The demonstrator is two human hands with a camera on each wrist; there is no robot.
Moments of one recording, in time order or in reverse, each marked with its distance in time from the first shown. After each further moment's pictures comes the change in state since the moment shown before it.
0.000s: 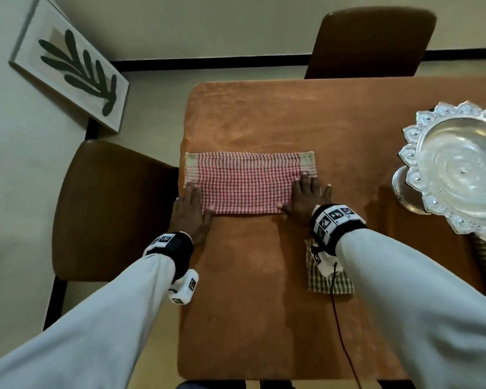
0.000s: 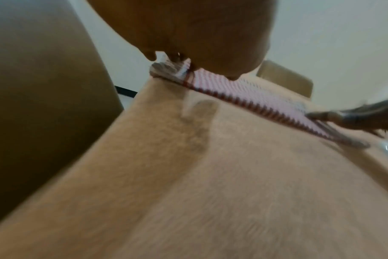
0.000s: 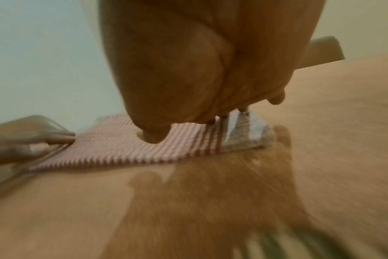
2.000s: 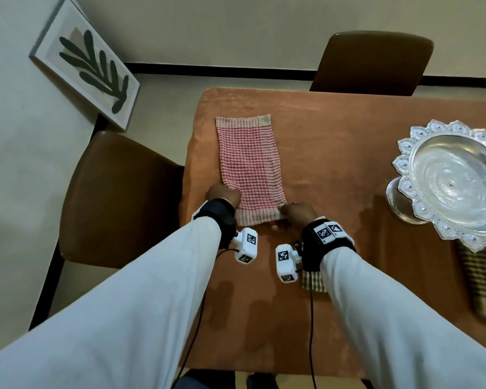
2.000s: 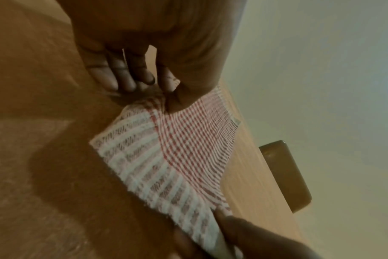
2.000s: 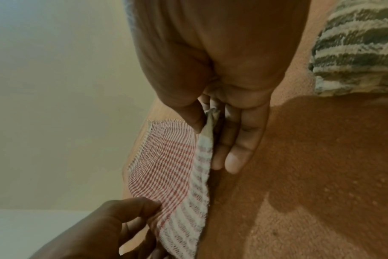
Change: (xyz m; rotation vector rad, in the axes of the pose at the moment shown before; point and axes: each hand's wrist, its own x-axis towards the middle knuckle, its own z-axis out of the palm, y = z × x) left_hand 0.017 0.111 -0.050 -0.728 -0.172 -0.693; right_hand -0.064 -0.047 -0.011 1.488 -0.062 0.364
